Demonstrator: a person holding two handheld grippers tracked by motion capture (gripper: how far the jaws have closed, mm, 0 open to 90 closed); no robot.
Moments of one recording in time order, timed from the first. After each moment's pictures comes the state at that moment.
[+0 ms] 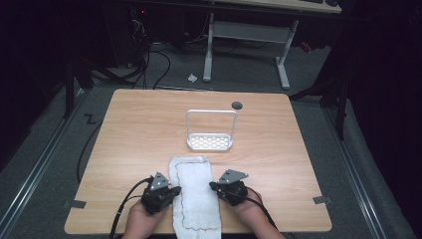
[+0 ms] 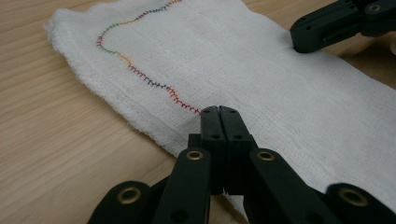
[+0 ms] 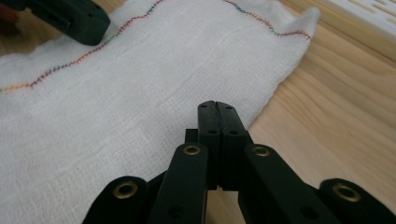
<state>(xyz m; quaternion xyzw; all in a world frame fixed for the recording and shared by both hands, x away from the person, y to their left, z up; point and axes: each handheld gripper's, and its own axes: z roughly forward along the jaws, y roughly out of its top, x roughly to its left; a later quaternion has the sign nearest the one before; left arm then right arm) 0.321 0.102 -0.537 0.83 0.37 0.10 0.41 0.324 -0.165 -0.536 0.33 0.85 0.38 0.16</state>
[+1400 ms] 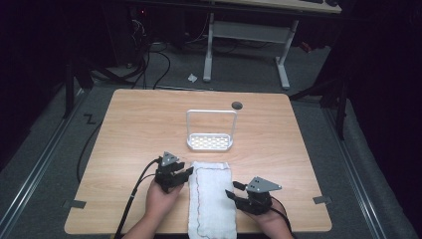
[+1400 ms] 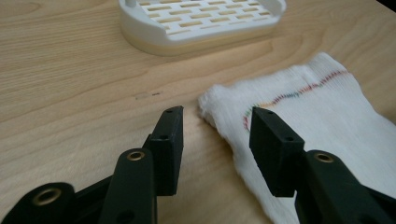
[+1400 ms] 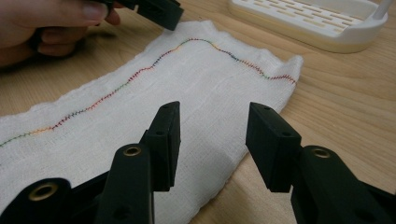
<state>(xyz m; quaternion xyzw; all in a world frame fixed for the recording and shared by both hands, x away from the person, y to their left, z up) 0.386 0.070 -0.535 0.76 0.46 0.11 0.45 0.294 -0.224 -0.529 0.36 0.80 0.45 0.17</state>
